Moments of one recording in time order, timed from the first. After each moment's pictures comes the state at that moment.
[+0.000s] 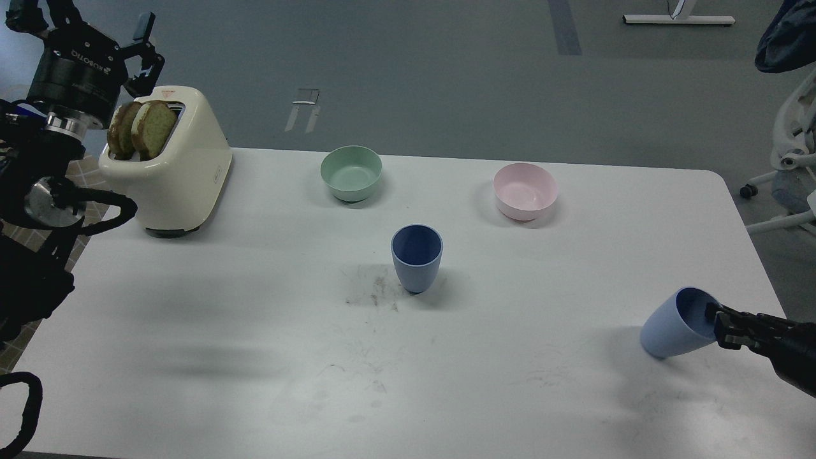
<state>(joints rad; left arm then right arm) -0.60 0.51 -1.27 -0.90 0.39 -0.40 -0.39 -0.23 -0.73 1.48 1.62 -2.06 0.49 0.12</state>
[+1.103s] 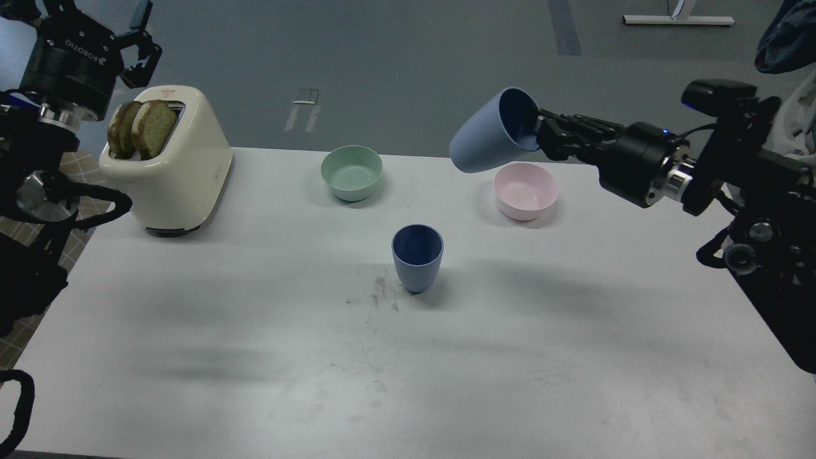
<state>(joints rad) -0.60 0.53 -1.27 -0.93 0.39 -0.40 -0.39 0.67 -0.36 1.01 1.51 -1.87 0.49 0.03</state>
